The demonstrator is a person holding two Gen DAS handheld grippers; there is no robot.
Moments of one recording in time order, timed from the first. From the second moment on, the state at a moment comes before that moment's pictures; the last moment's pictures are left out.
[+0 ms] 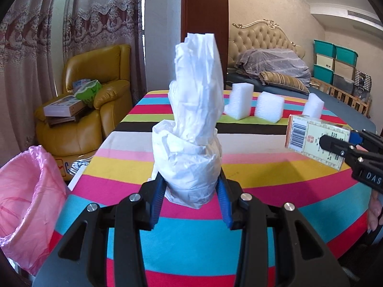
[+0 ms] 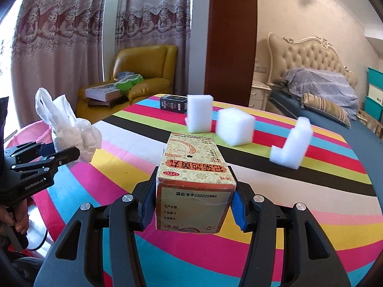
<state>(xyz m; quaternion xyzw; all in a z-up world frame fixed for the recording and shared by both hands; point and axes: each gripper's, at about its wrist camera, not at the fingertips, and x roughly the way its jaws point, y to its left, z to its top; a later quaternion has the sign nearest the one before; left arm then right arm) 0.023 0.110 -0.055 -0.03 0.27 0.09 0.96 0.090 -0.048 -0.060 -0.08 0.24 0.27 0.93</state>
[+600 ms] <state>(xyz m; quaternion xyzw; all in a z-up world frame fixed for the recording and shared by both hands) -0.023 0.178 -0.039 -0.04 0.26 0.13 0.96 0.060 0.058 -0.048 -0.16 0.23 0.39 0.88</state>
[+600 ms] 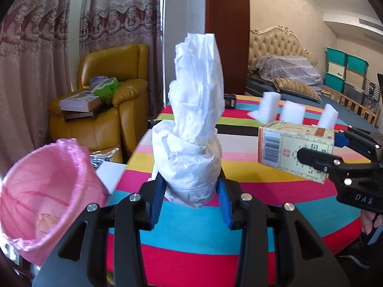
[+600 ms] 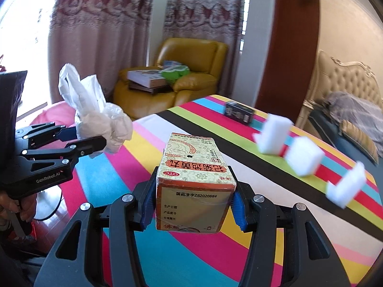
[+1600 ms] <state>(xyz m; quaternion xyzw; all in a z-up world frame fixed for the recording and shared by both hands) -0.132 0.409 -0.033 -0.11 0.27 0.27 0.92 -0.008 0.282 -0.013 -0.20 0.21 0.56 0.77</state>
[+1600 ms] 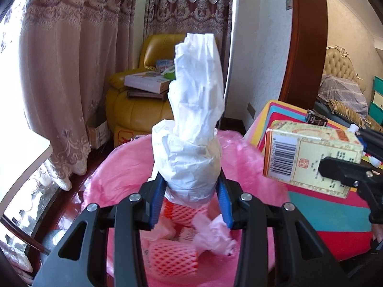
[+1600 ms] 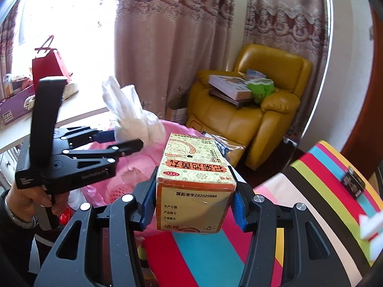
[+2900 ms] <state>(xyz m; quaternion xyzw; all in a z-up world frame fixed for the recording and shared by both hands) -0.062 0.299 -0.004 -0.08 0.24 0.16 0.95 0.072 0.097 -0.024 -0.14 0.22 0.42 0.87</state>
